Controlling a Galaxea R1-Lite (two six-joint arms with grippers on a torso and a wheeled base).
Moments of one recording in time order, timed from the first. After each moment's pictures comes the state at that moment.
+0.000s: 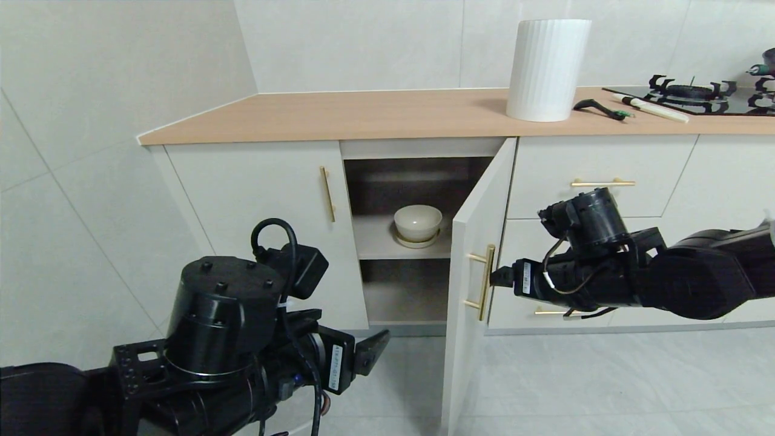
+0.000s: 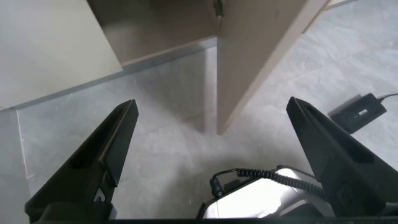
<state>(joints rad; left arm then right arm) -0.77 1.57 -0.62 -0.42 0.28 -0.27 0.49 1.87 -1.08 -0.11 -0.04 0.52</state>
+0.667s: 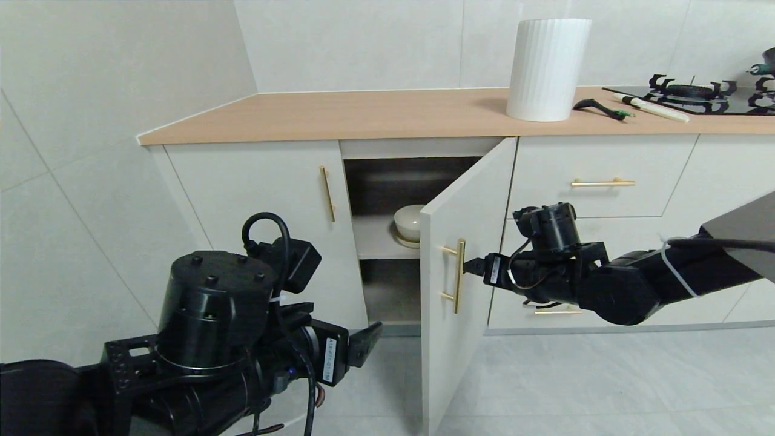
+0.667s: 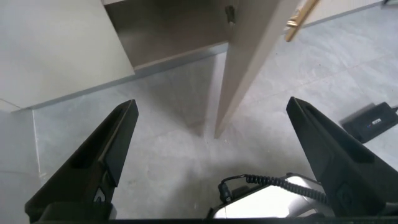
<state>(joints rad) -0.75 1.55 -0.63 -0.42 0.31 -0.25 0.49 2.07 -1.13 -0.40 -0.05 0.54</state>
